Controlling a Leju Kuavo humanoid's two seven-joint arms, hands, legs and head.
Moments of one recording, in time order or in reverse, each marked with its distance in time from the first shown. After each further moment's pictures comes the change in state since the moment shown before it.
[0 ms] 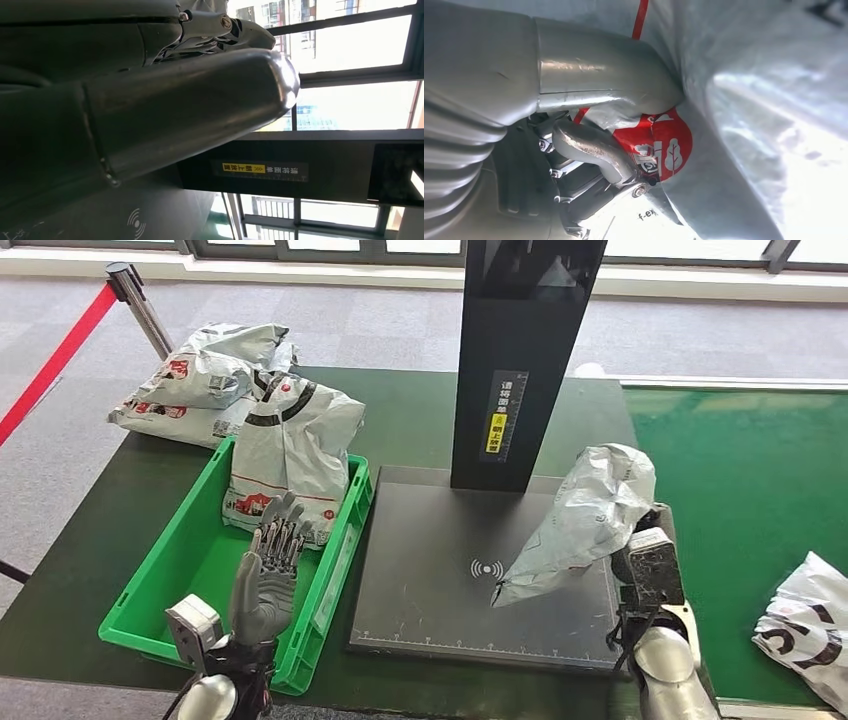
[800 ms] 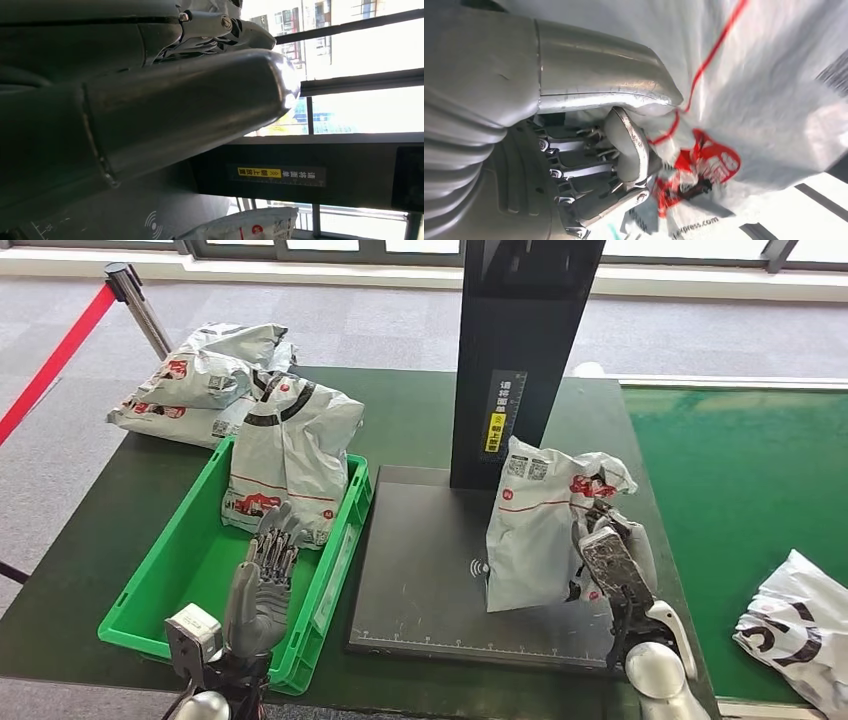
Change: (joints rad) left arm 0.066 0.000 0.000 -0.078 -0.053 0.067 0.067; right arm 0.053 -0.004 0.006 -0.027 0.209 0.080 0.266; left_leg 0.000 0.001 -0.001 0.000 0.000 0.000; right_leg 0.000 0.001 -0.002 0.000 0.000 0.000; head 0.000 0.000
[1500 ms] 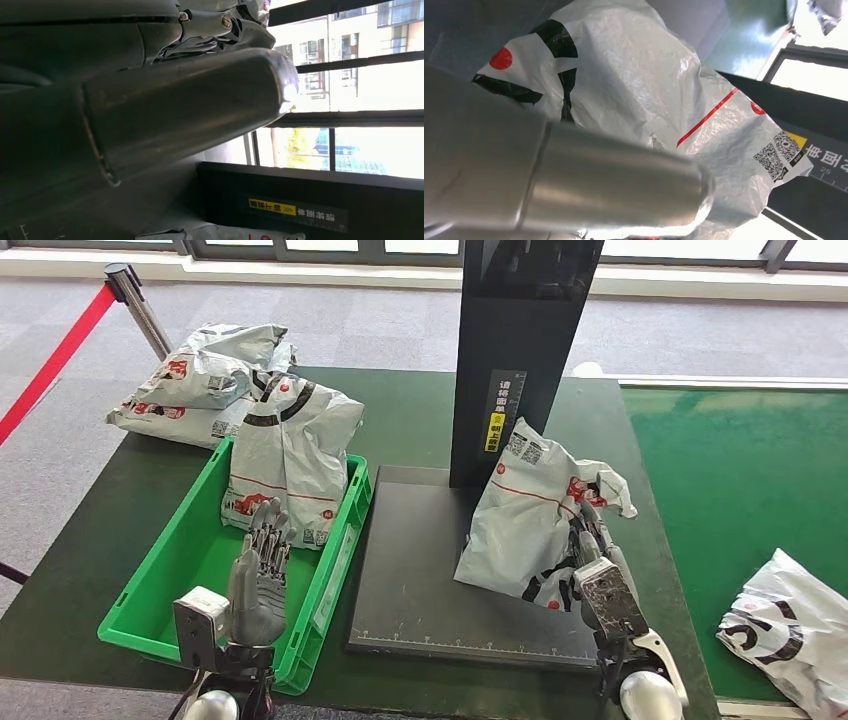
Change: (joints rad) left arm -0.006 -0.044 -0.001 -0.005 -0.013 0.154 0.109; right arm 0.109 0.063 0.000 -0.093 -0.119 0.132 -0.075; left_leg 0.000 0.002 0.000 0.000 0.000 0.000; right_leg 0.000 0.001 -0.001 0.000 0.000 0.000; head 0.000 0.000
